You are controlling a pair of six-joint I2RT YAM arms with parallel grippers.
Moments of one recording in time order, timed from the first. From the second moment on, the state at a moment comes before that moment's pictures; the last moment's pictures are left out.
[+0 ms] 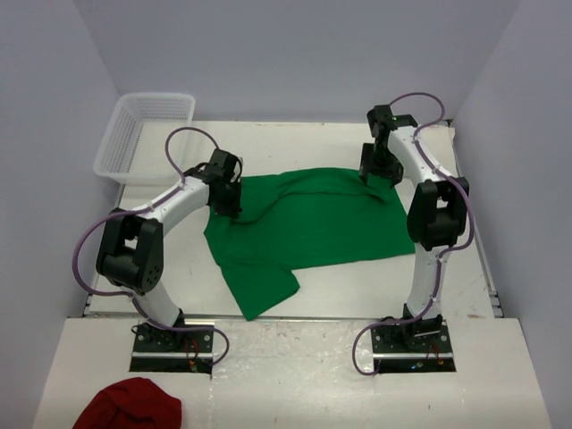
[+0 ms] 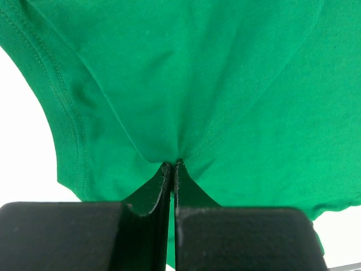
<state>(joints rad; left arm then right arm) -0.35 1.70 1.18 -0.61 0.02 -0.32 0.15 2.12 1.92 -1.15 0.23 0.36</state>
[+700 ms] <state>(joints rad) -0.32 1.74 1.50 -0.68 0.08 -0.30 0.37 2.12 1.94 -1.10 -0.05 0.34</state>
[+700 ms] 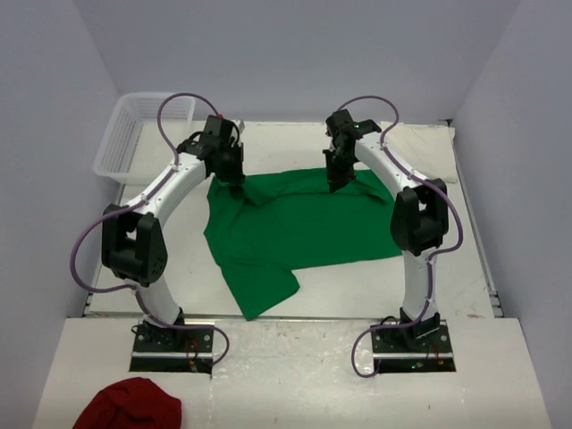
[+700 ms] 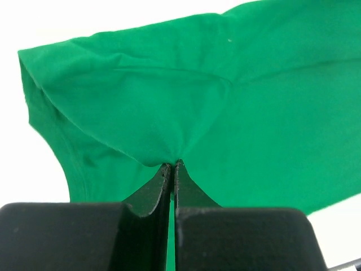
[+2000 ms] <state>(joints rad) -0.21 1.97 1.61 -0.50 0.13 -0.27 0.61 2.33 2.12 -0.99 -0.47 0.34</state>
